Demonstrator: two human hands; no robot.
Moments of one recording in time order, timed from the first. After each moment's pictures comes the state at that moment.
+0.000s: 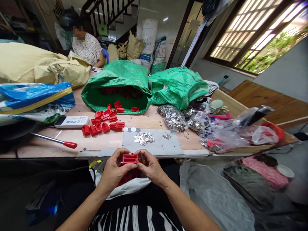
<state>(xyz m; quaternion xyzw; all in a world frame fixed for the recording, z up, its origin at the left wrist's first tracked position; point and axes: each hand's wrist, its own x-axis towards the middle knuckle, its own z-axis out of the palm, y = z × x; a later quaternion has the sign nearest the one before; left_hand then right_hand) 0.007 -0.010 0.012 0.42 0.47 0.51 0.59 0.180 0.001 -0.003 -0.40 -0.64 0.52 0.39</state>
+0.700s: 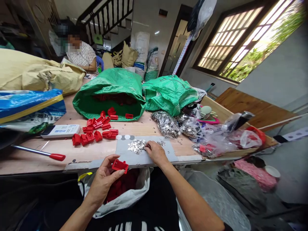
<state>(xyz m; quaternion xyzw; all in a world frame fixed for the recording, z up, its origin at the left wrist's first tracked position) 0.006 -0.005 -0.002 0.34 0.42 0.52 0.66 0.243 0.083 -0.017 -0.64 -0.73 0.15 0.21</state>
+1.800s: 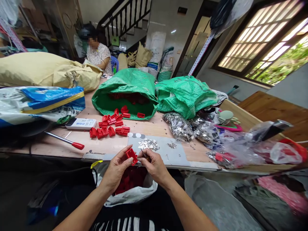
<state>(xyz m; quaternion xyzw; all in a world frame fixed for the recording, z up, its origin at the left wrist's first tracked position) 0.011 0.005 0.009 0.28 0.37 0.55 0.69 0.173 0.031 0.024 -0.43 -0.69 0.44 0.37</state>
